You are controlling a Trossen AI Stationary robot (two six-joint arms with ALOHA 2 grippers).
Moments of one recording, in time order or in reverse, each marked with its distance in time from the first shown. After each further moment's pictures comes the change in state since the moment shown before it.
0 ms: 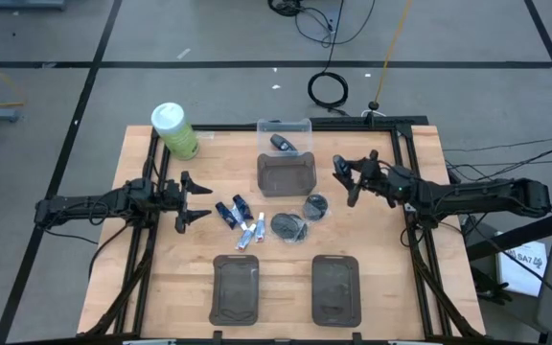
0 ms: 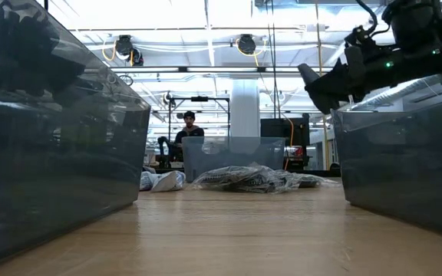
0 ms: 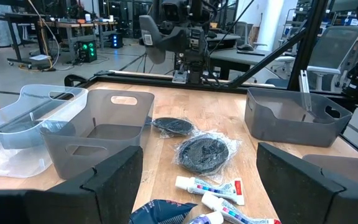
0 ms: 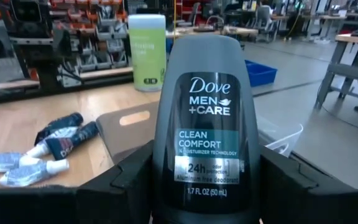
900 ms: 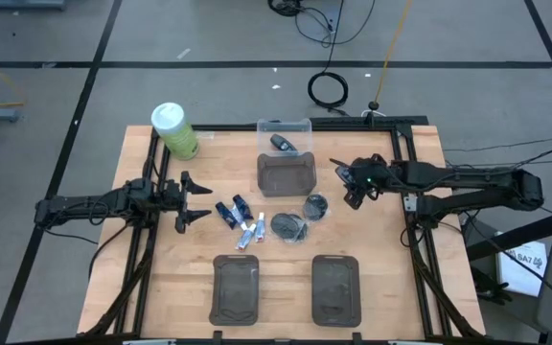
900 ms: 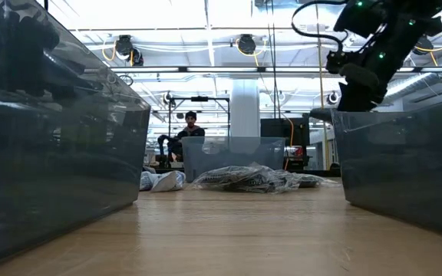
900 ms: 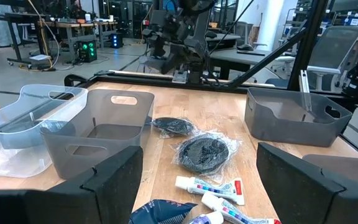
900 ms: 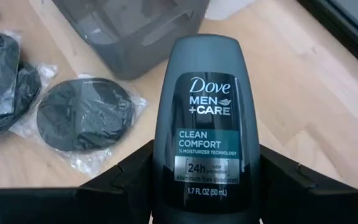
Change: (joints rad) left arm 0.000 0.000 0.000 0.000 0.000 0.000; right arm 0.001 0.161 0.449 -1.121 -0.002 0.280
